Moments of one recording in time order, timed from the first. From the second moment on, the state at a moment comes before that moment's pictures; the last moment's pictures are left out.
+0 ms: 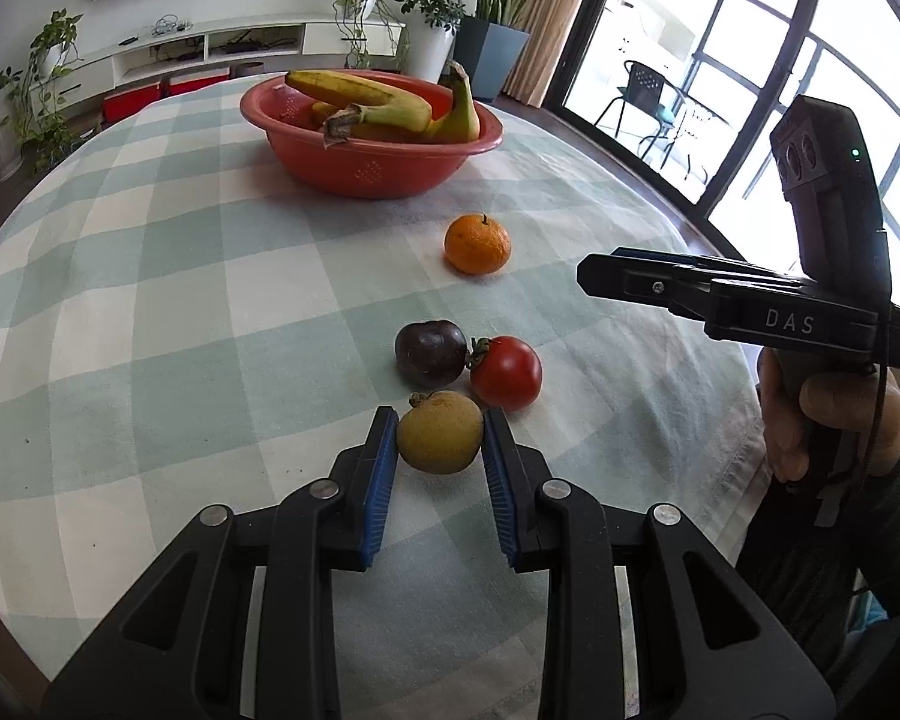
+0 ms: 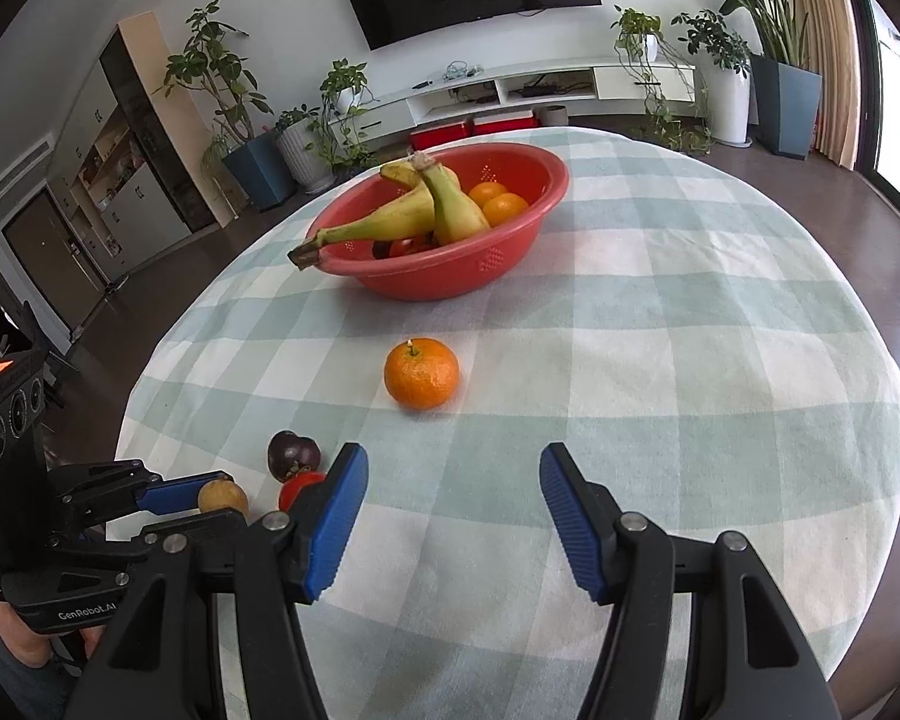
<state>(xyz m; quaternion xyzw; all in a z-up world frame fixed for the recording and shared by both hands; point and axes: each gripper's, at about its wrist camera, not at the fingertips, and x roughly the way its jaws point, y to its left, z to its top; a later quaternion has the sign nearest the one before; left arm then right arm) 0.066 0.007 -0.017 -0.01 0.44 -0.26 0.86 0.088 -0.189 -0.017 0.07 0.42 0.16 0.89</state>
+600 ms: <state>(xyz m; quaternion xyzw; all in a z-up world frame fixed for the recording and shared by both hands) 0.068 0.036 -0.014 -0.07 0.42 -0.27 0.86 0.159 -0.139 -0.042 -0.03 0.48 0.15 0.86</state>
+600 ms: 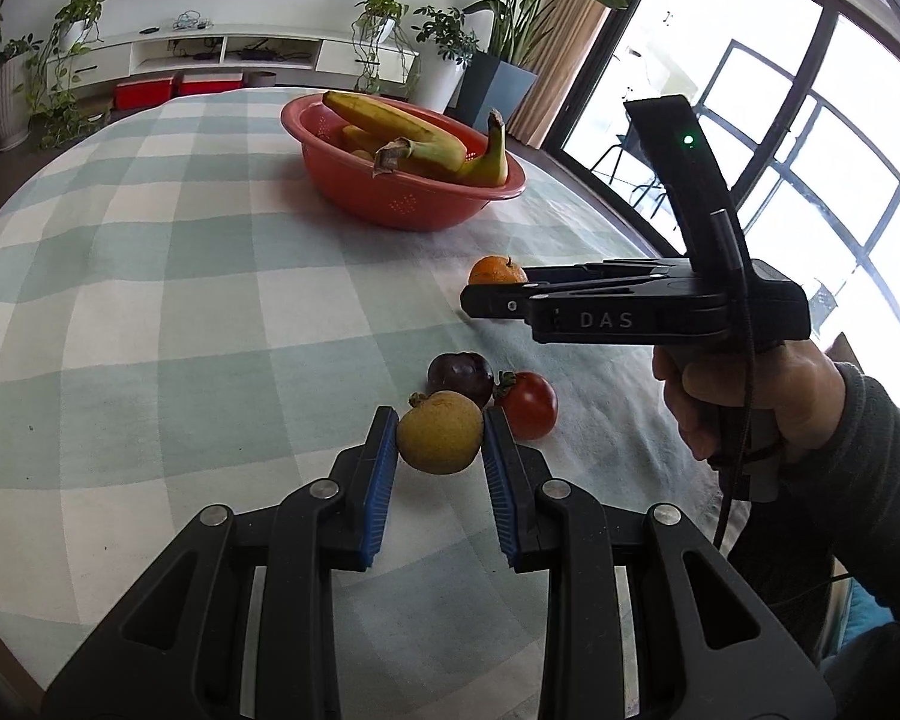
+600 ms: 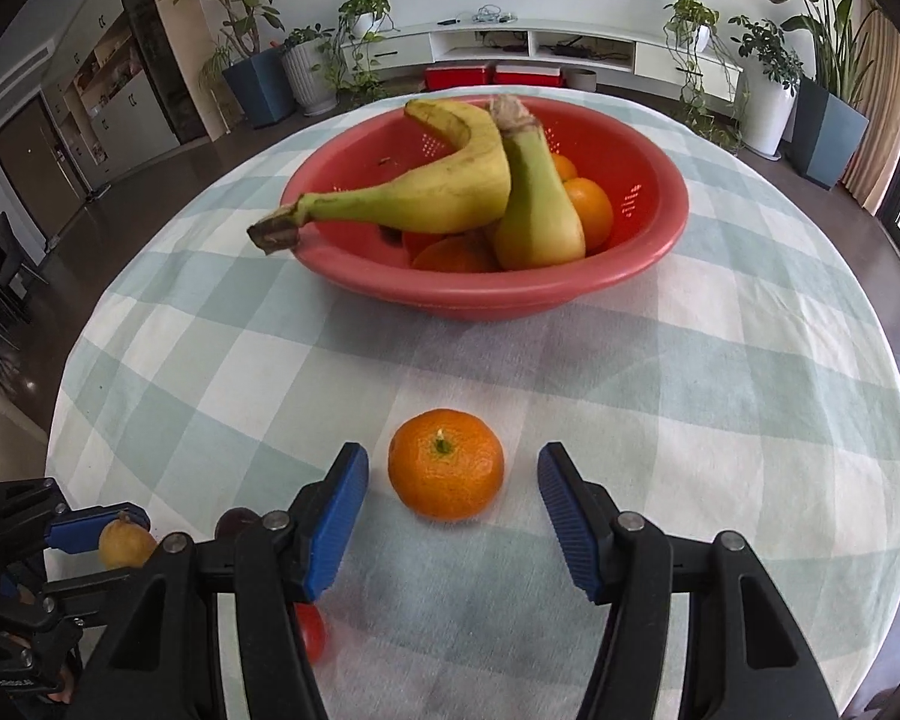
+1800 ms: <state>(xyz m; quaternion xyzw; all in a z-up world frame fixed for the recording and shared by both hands) 0.155 0.052 0.079 -0.05 0.36 -0.24 0.90 0.188 -0.223 0.055 0.05 0.38 0.14 0.91</state>
